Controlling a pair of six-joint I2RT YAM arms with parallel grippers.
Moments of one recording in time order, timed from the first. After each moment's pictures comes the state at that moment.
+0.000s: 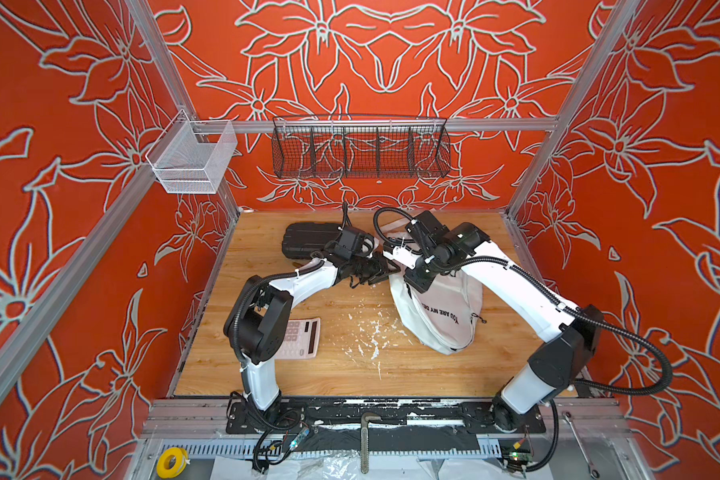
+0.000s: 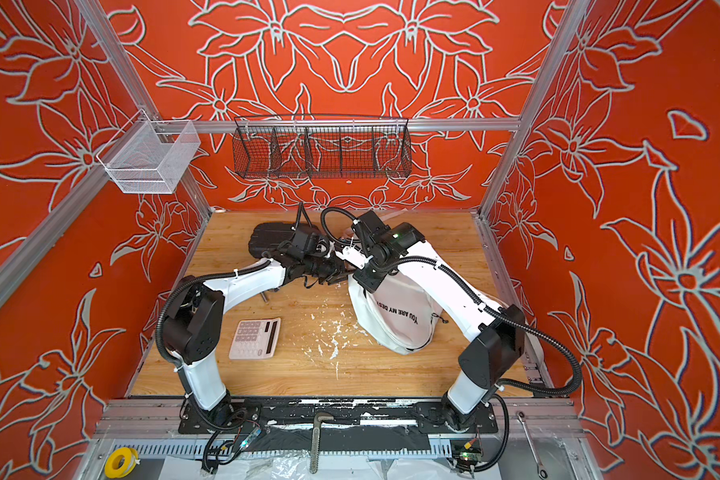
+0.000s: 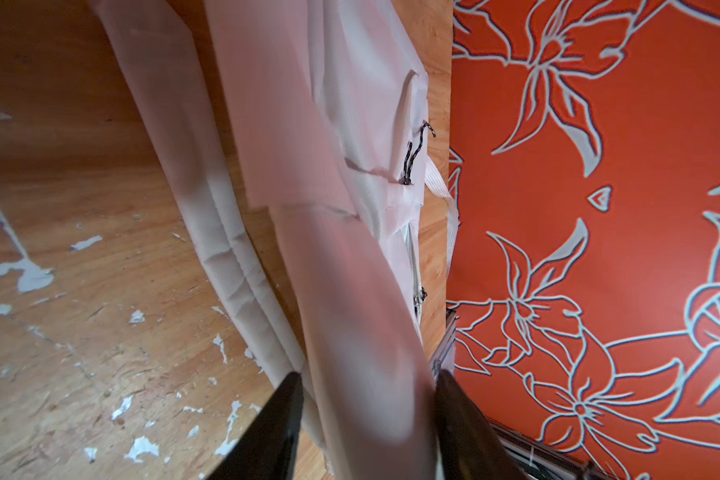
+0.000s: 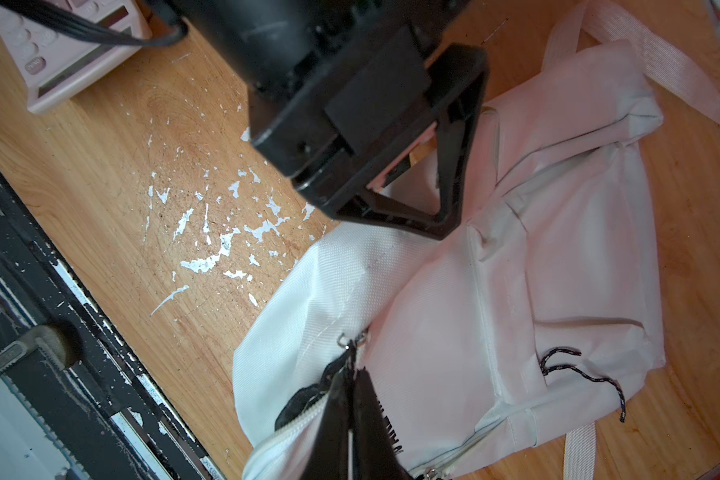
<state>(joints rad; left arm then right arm) -0.48 1.86 1.32 -0.17 0.67 -0.87 0.64 1.64 1.69 -1.23 -0.08 -0.31</state>
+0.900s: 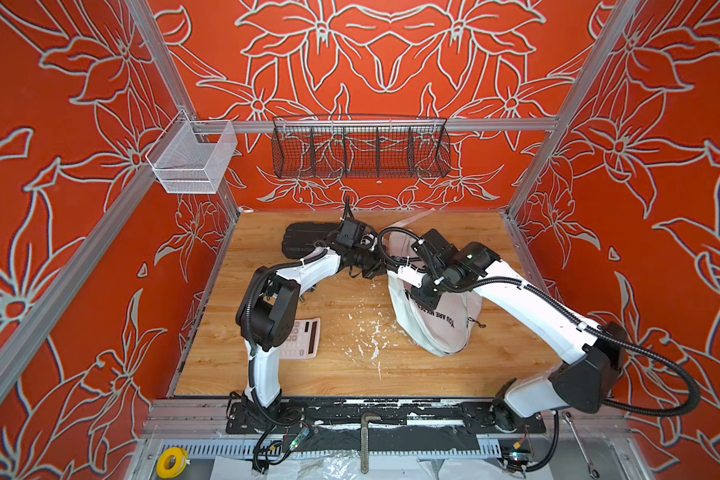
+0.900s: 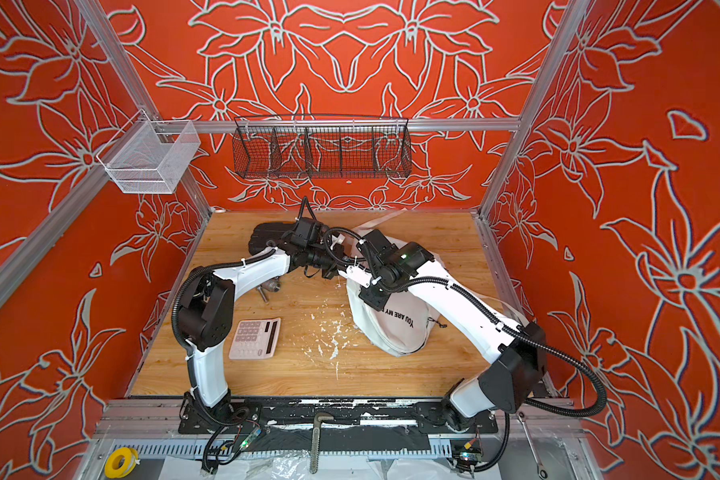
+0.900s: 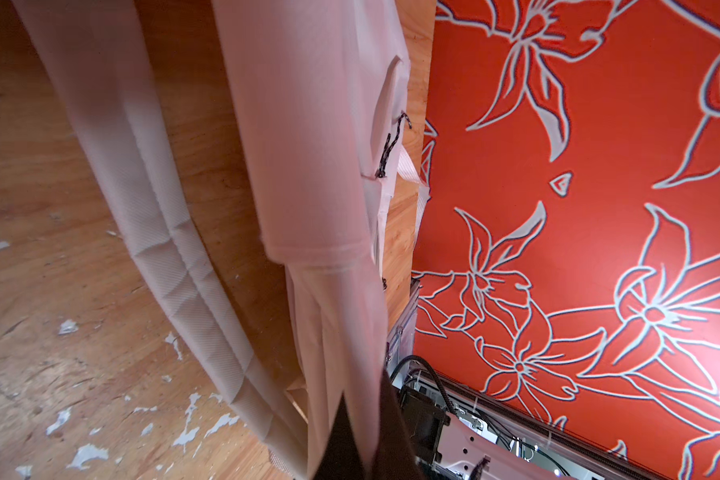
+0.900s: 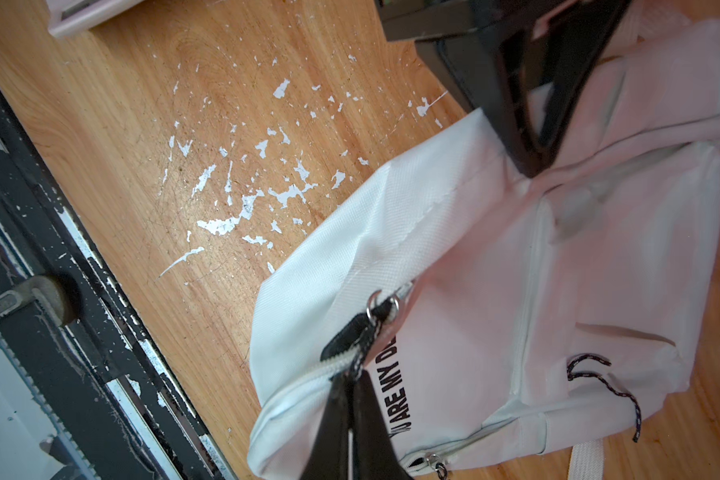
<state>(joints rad) -0.43 1.97 1.47 -0.29 0.84 -0.89 0.69 1.48 1.46 -1.15 -0.08 -0.33</state>
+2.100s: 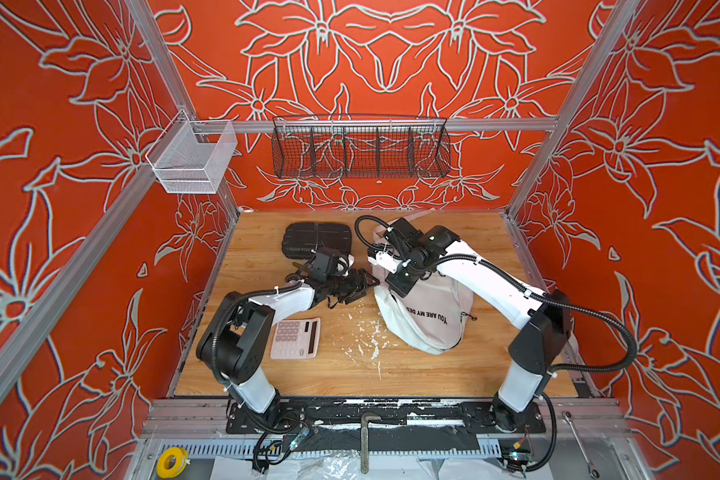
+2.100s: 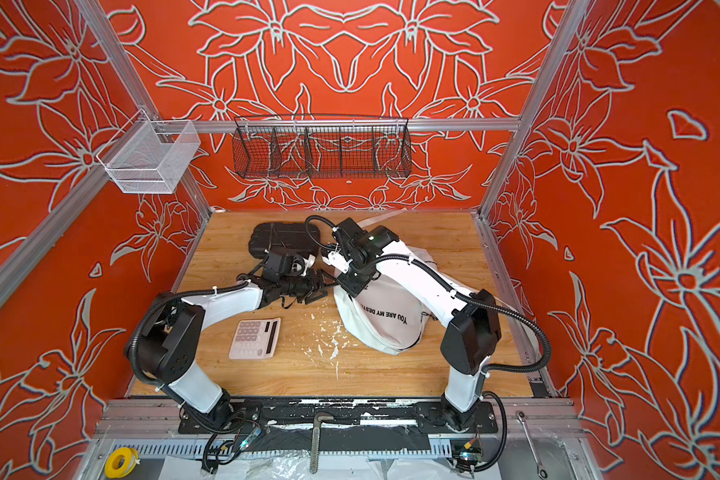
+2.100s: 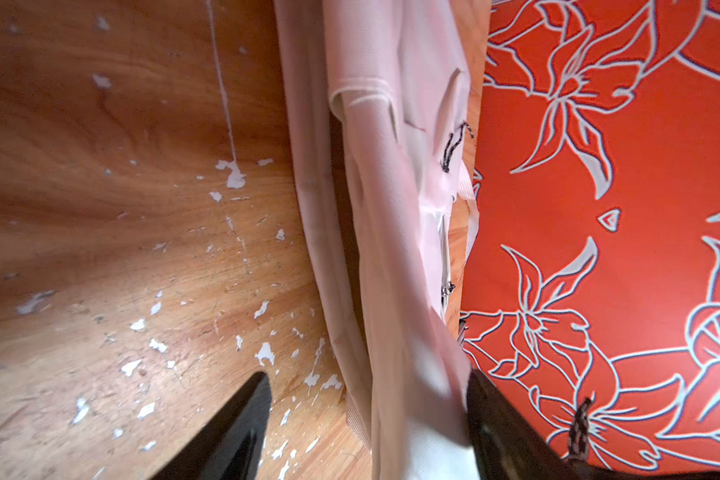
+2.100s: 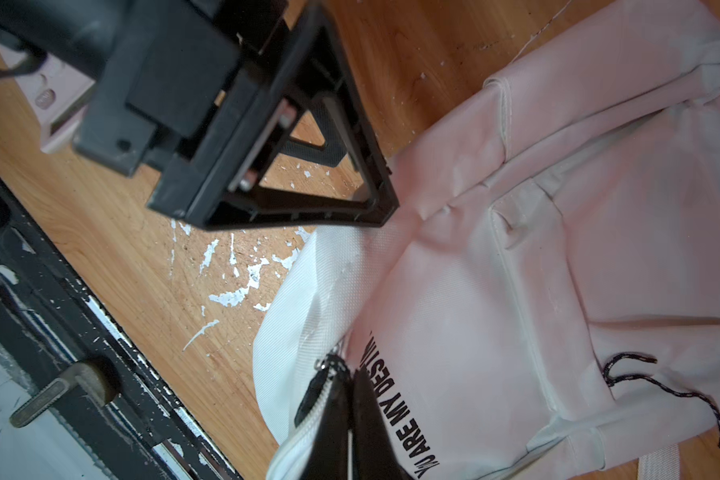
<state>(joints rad) -0.38 1.64 0.89 0.08 0.66 -0.91 0.70 1.78 1.75 -1.21 -0.11 -0.18</state>
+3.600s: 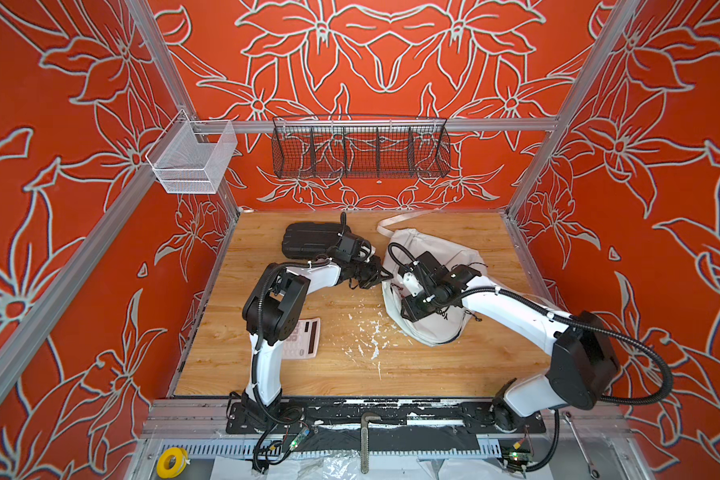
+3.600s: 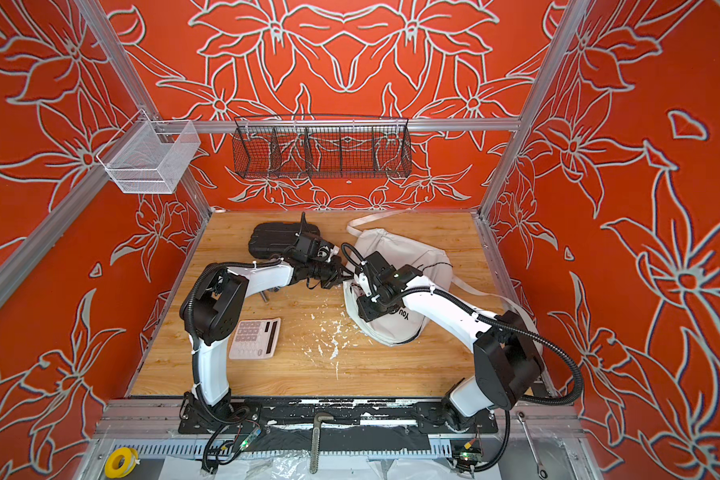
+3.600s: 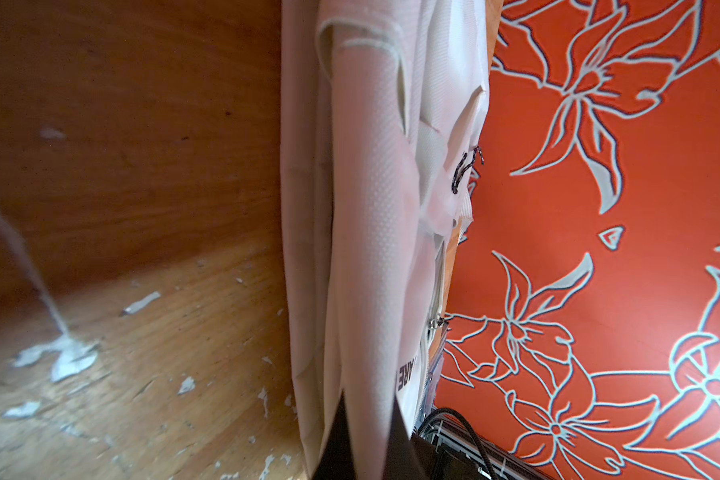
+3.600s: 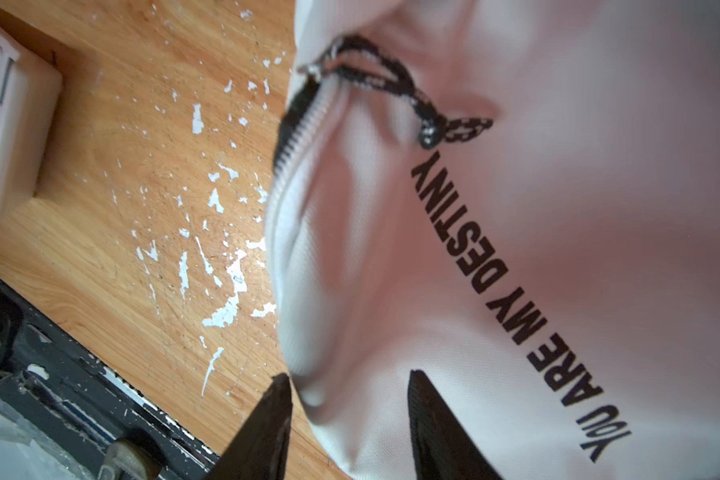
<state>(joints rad) -0.43 2.03 1.31 -0.05 0.75 -0.95 0.65 1.50 1.12 -0.80 -0.16 0.23</state>
